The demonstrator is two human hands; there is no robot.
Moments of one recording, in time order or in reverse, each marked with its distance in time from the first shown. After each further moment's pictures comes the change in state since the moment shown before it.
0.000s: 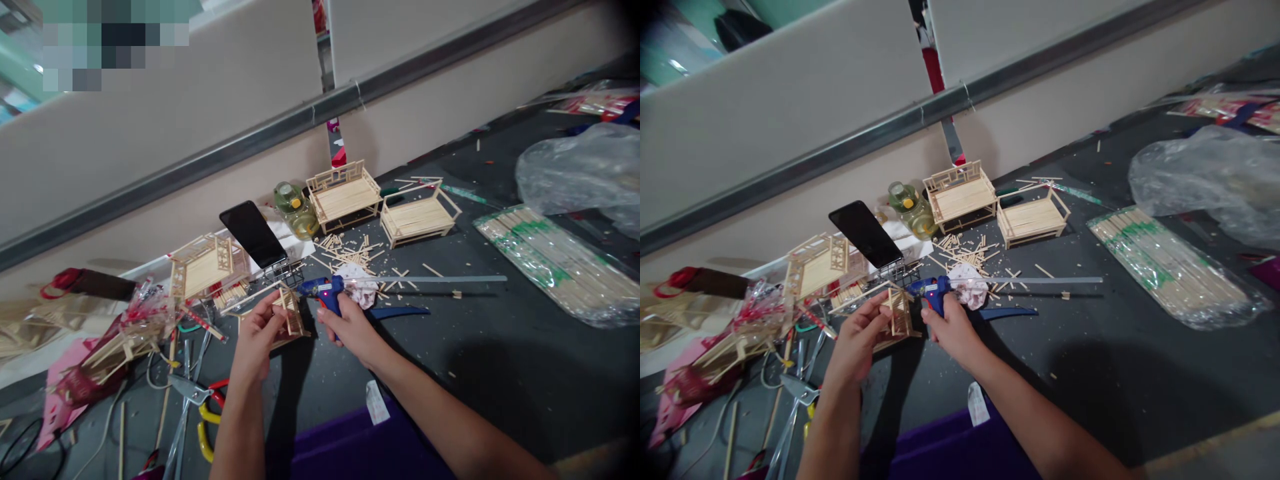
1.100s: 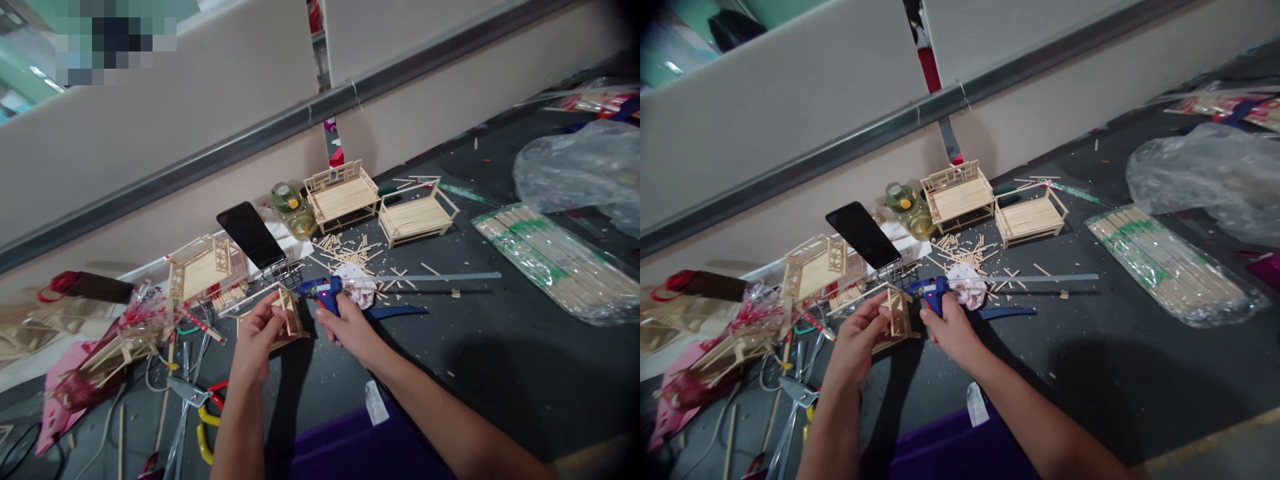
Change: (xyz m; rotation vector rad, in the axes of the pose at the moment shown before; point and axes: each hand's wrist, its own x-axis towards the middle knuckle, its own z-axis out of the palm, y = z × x) left_hand -0.001 0.001 0.002 0.001 -0.003 0.014; right_hand 0.000 -0.002 -0.002 -0.024 0.001 0.014
